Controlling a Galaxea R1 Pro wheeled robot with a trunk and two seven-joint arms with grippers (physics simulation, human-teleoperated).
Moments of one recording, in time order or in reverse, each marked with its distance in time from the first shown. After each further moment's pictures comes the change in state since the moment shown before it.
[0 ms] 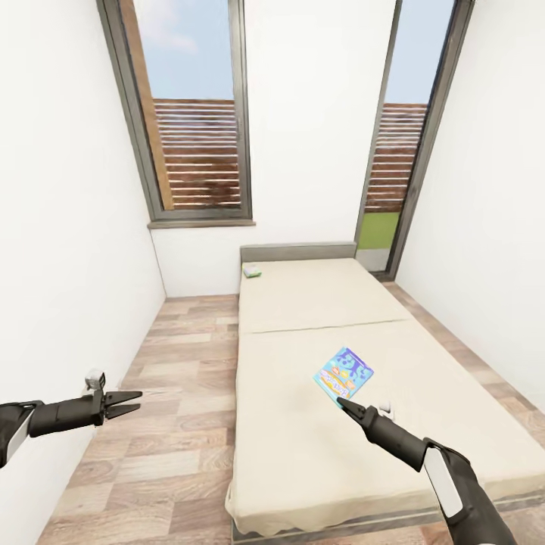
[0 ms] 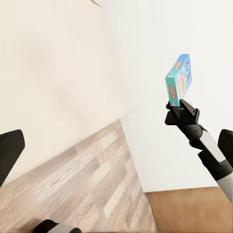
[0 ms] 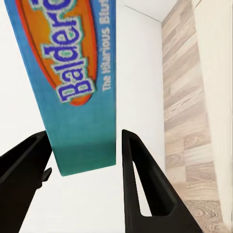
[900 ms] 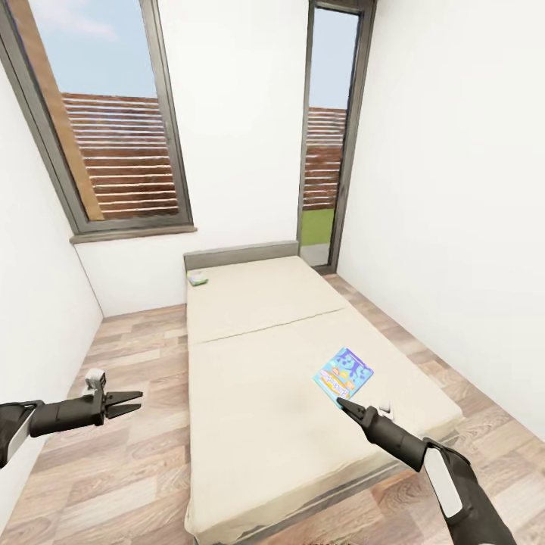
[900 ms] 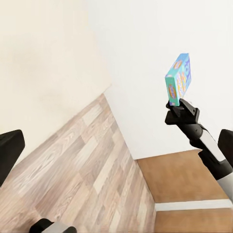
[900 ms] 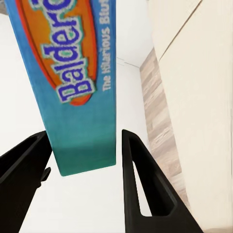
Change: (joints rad) left arm 0.000 -0.001 -0.002 -0.001 0.001 -0.004 0.000; right arm 0.000 0.001 0.001 0.000 0.003 -0.002 -0.002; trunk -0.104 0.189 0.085
